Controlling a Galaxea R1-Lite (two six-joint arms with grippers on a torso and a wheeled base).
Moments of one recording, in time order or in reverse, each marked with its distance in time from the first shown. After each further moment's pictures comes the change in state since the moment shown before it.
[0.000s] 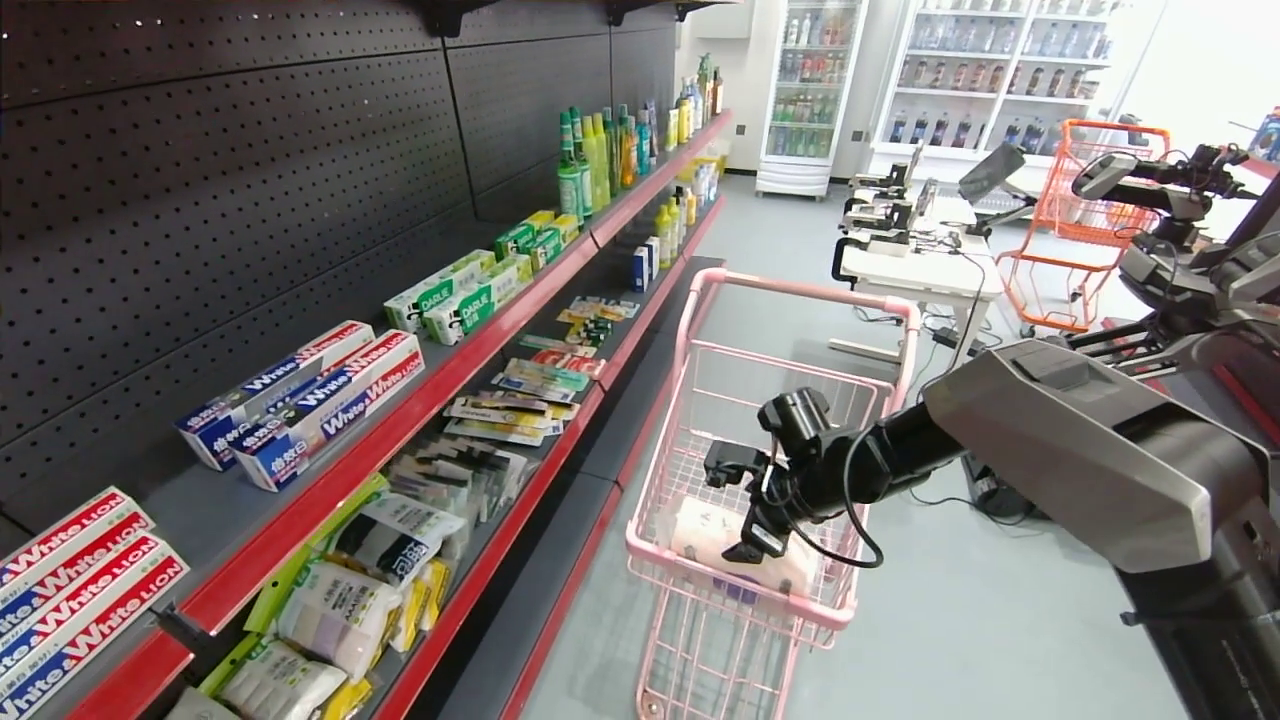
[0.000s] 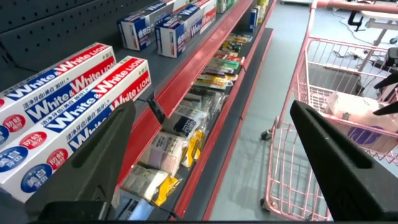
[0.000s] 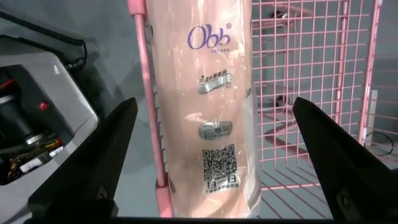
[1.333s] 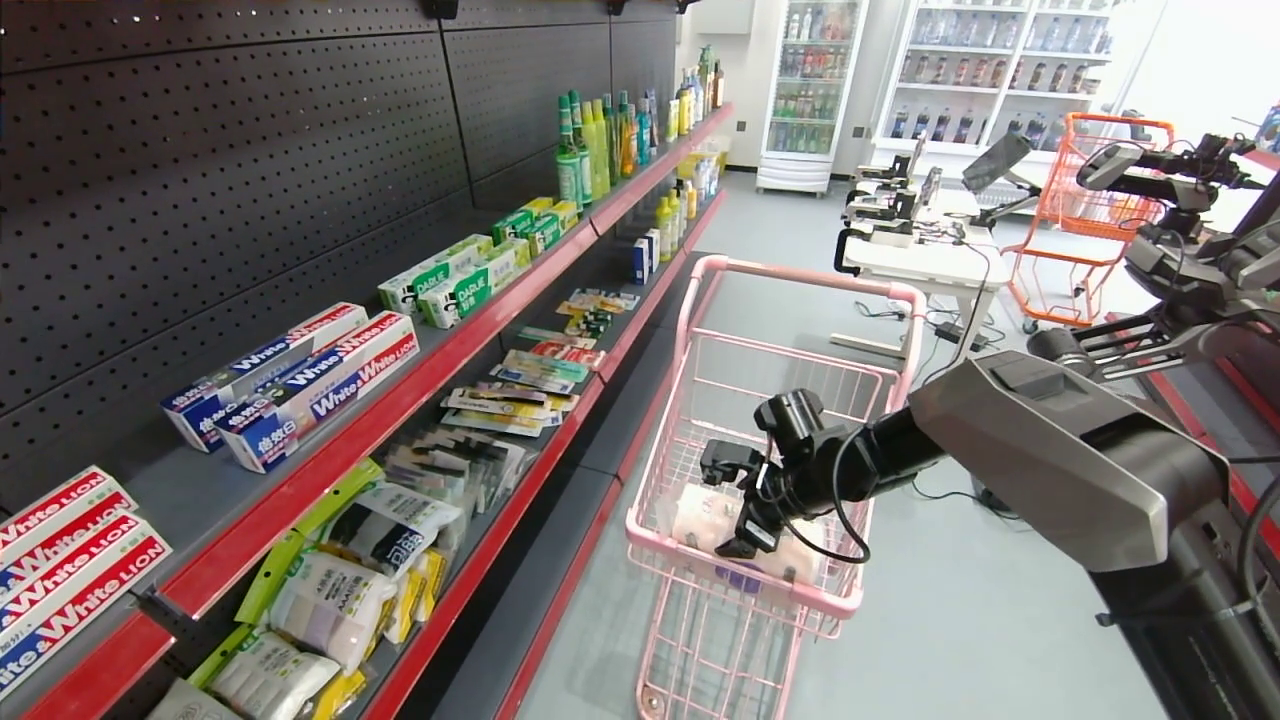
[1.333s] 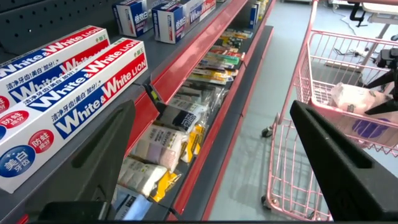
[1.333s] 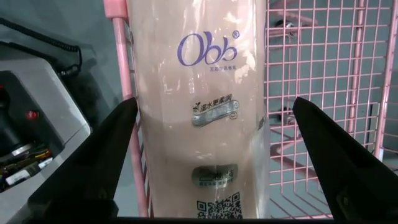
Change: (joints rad) left arm 0.000 0.000 0.000 0.000 0.000 0.000; right arm -0.012 0.063 -0.079 0.000 0.040 -0.020
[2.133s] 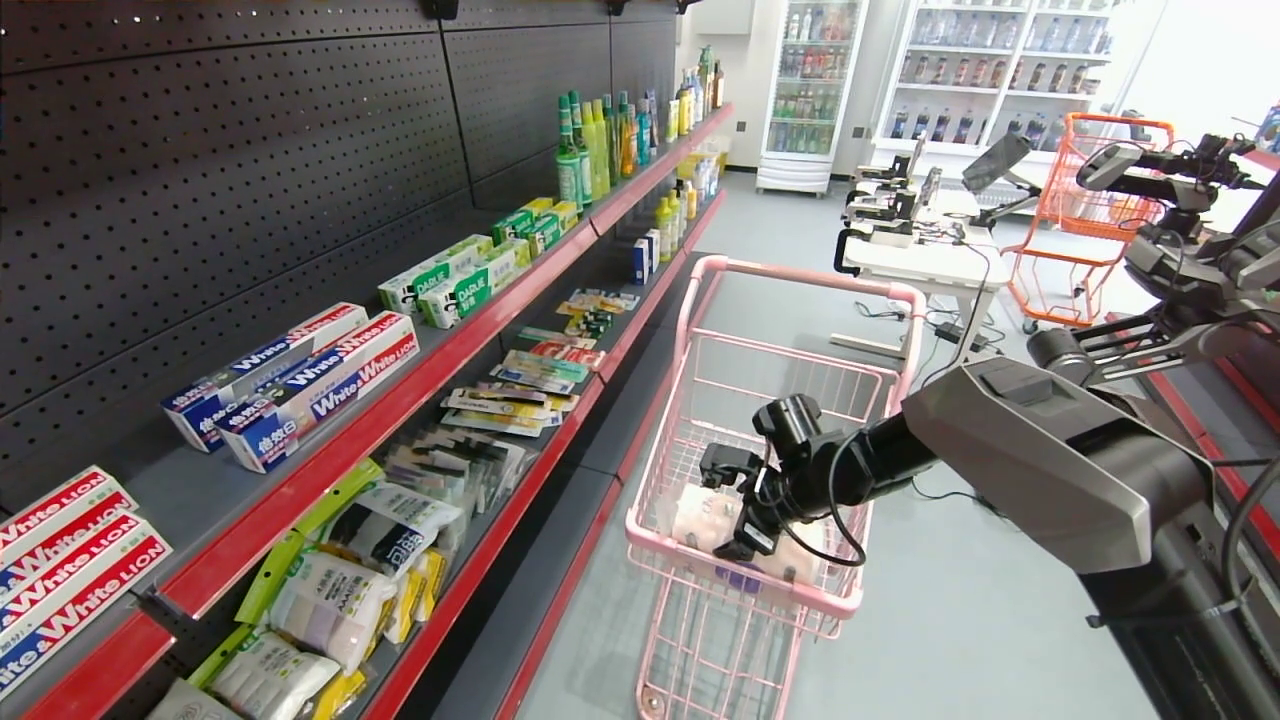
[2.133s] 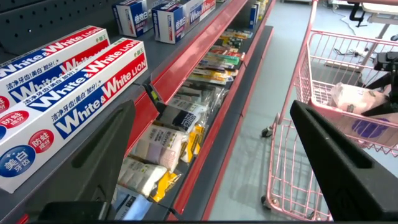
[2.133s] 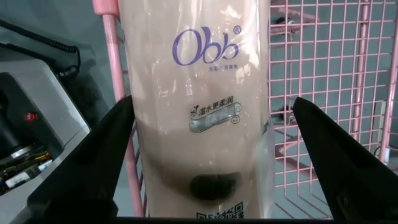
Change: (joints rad) left arm 0.000 0.000 0.000 0.000 0.000 0.000; right arm -0.002 0.031 -0.016 -0.005 -0.001 0.009
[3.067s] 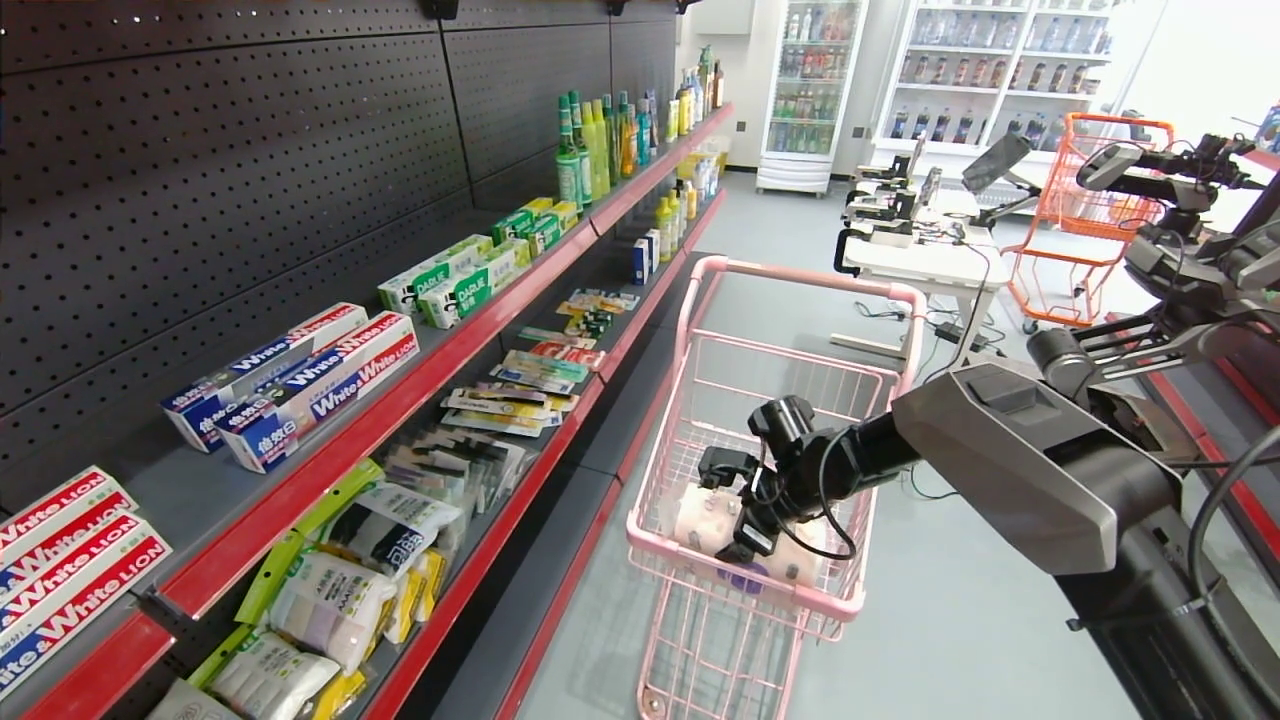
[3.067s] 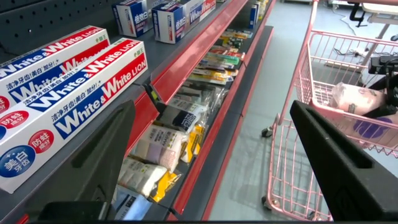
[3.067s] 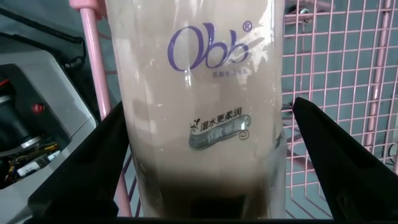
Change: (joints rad) left arm 0.000 0.000 0.000 0.000 0.000 0.000; right arm -0.007 0.059 -0.122 0.130 0.008 -0.003
